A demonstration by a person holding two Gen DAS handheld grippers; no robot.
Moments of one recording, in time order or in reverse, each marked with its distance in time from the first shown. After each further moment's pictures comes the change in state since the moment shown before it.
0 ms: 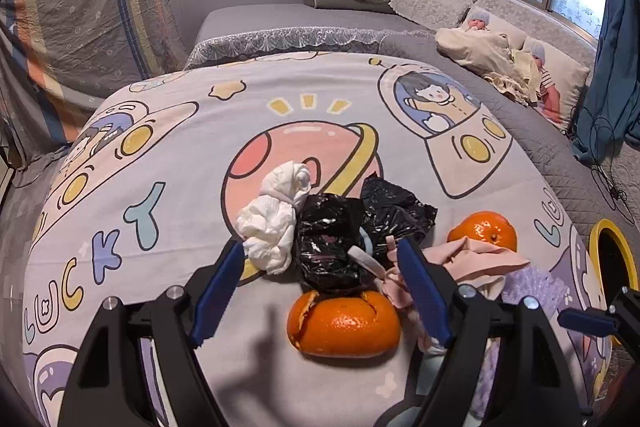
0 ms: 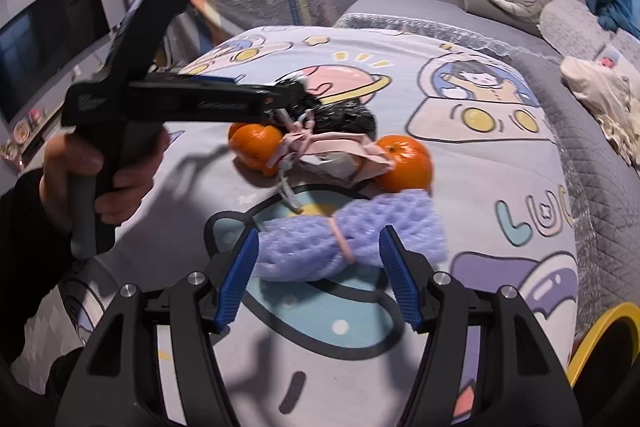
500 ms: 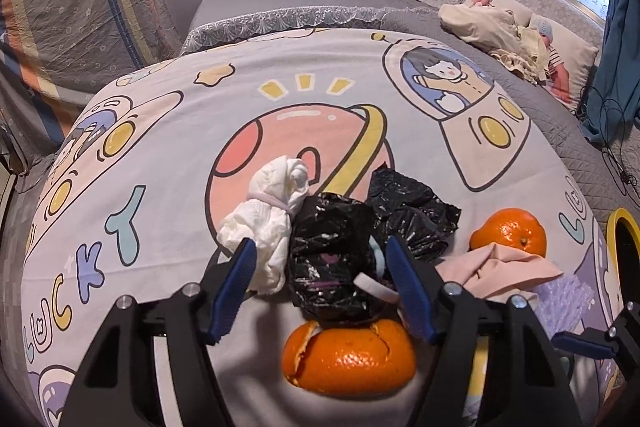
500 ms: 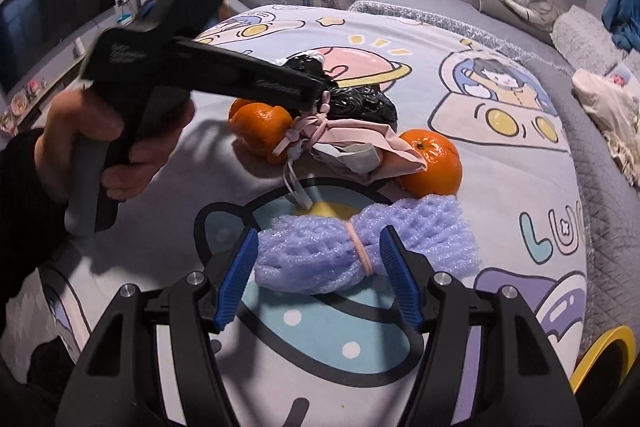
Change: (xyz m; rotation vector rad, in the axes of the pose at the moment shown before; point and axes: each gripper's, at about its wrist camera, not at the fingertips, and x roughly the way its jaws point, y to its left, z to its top) left arm 0.034 -0.006 0.010 0.035 0.078 0.028; right arm 0.025 0.012 0.001 -0.081 0.044 -0.032
